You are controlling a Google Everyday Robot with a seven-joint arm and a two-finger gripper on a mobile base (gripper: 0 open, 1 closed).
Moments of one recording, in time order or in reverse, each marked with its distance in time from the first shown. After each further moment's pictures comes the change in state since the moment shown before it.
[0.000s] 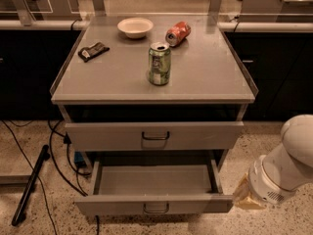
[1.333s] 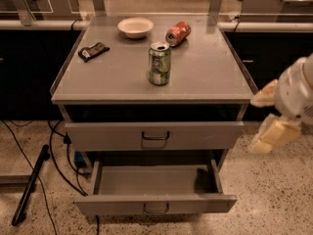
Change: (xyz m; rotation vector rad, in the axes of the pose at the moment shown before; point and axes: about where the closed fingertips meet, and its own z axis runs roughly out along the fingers) arm -0.088 -0.049 -0.211 0.280 -0.027 -0.067
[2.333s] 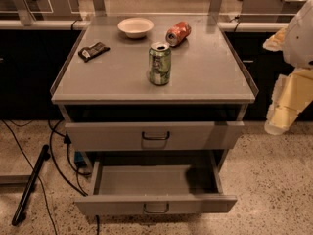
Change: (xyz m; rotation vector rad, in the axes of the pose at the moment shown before) arm -0.029 -0.032 -0.068 0.024 0.067 -0.025
